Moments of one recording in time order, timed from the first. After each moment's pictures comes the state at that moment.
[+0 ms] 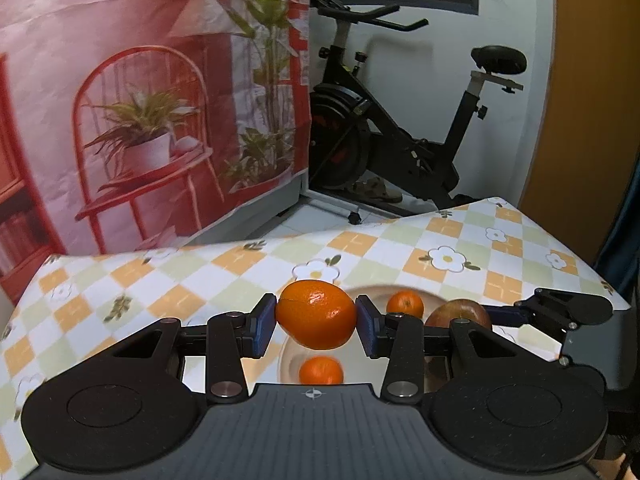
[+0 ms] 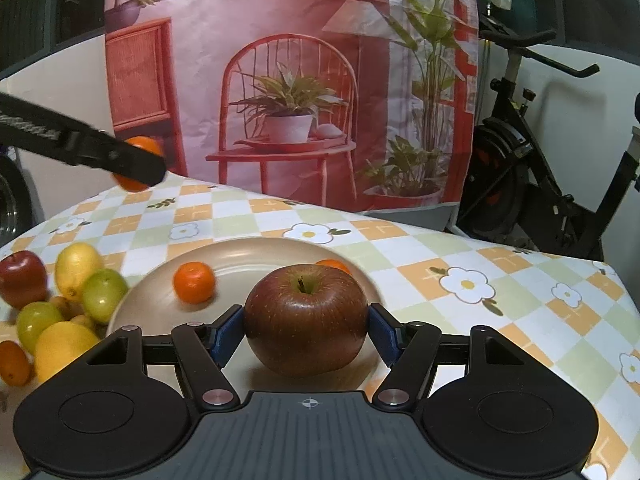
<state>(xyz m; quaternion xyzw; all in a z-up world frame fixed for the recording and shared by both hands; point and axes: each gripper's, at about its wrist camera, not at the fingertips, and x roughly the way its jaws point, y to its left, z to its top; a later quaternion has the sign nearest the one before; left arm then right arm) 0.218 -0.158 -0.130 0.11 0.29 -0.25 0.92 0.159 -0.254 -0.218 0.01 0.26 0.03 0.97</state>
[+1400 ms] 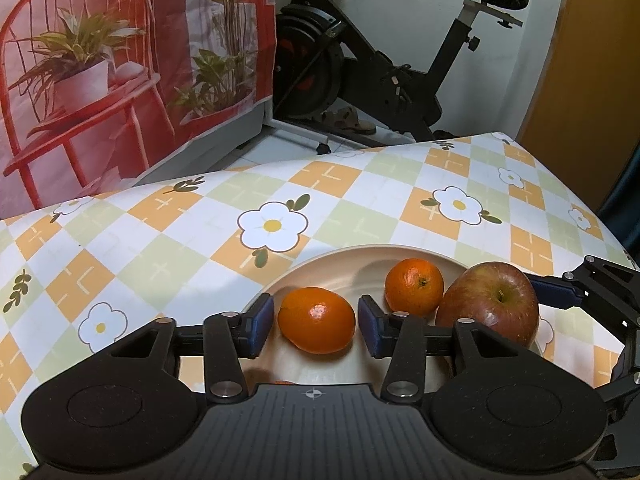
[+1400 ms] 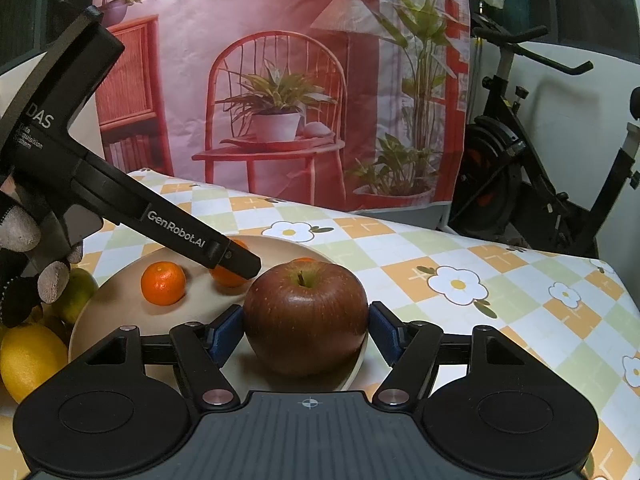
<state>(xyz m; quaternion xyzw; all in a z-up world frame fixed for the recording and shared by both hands) 0.296 -0.200 -0.204 0.12 0.39 -0.29 0.87 0.173 -0.265 -0.229 0.01 0.26 0.02 0.97</state>
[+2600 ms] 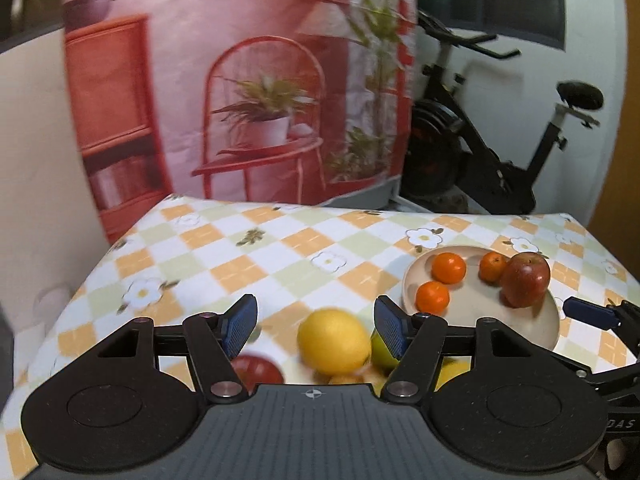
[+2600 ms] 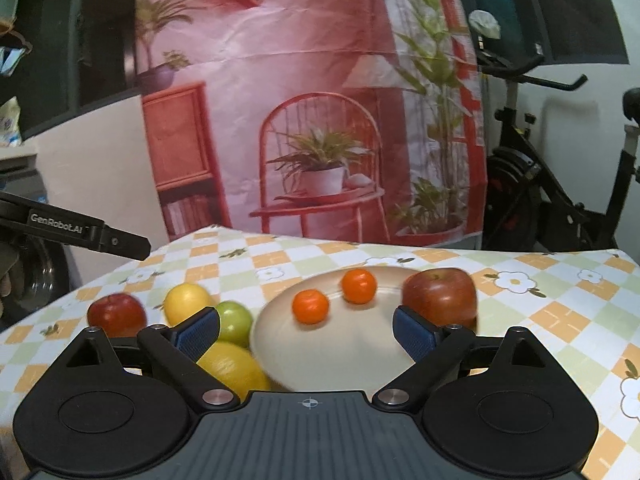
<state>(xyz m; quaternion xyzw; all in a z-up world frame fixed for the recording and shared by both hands) 0.138 -0.045 -0.135 0.05 0.28 -0.11 0.95 0.078 -0.177 -0.202 0.06 0.17 0.05 0.98</state>
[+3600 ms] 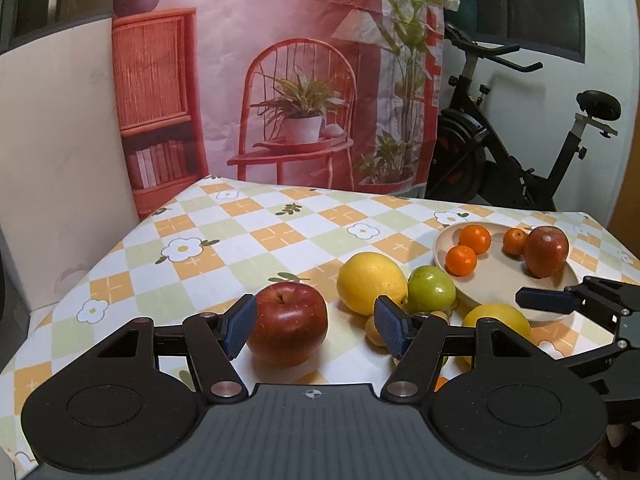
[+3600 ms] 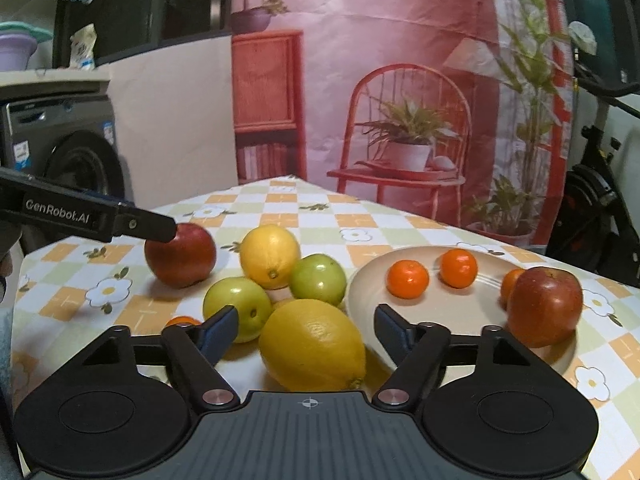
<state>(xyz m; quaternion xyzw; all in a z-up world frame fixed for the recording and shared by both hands) 0.097 -0.018 -0.160 0.04 0.26 -0.07 0.96 0.102 -0.121 -0.218 -0.03 0.22 0.16 0.96</state>
